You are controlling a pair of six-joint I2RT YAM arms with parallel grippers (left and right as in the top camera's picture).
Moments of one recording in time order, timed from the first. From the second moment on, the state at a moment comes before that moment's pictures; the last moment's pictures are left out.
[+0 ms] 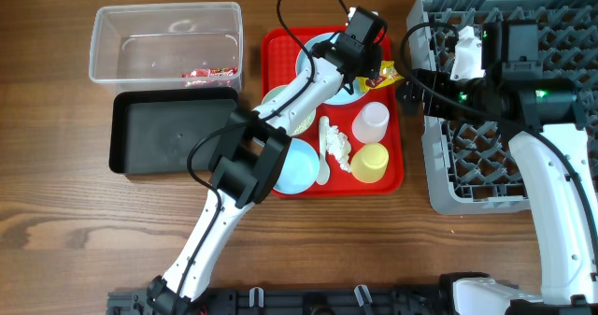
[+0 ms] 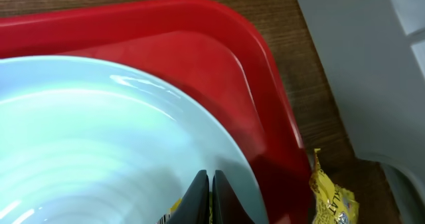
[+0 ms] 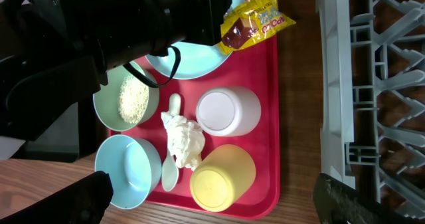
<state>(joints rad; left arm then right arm) -0.65 2.56 2.19 -0.50 0.01 -0.42 0.05 1.40 1.39 -1.06 -0.30 0.20</state>
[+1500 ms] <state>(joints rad) -0.34 2.26 2.19 -0.87 0.13 -0.33 0.05 1.40 1.39 -1.03 -0.30 0.20</state>
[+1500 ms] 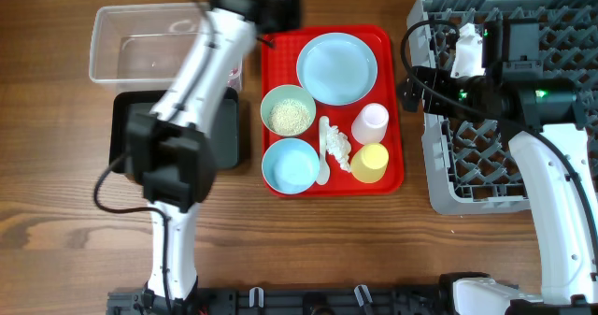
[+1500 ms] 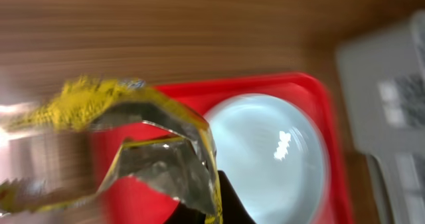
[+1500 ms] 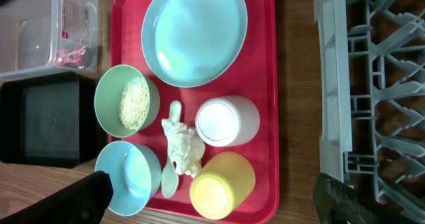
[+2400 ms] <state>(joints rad) -0.64 2.14 1.85 -1.26 0.16 -0.25 0.05 1.40 1.39 -1.02 -0.30 0.21</state>
